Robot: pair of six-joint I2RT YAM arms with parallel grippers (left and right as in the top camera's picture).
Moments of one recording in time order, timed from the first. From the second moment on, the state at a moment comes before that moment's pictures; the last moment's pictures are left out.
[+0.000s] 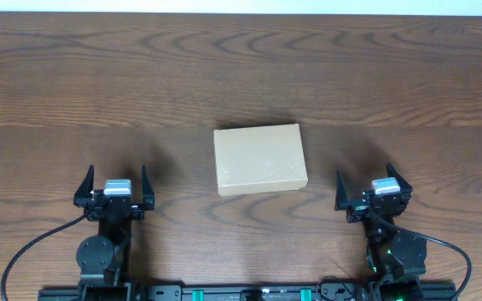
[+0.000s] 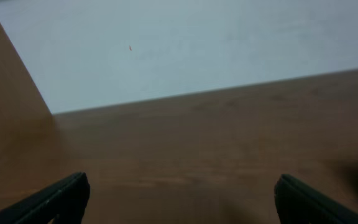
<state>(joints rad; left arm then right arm) -0.04 0.01 0.01 -0.05 -0.08 0.18 0.13 0.02 0.01 -0.07 0.01 -0.11</state>
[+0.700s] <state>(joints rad) -0.04 0.01 0.01 -0.11 -0.04 0.08 0.13 0.02 0.01 -0.07 0.01 -0.11</state>
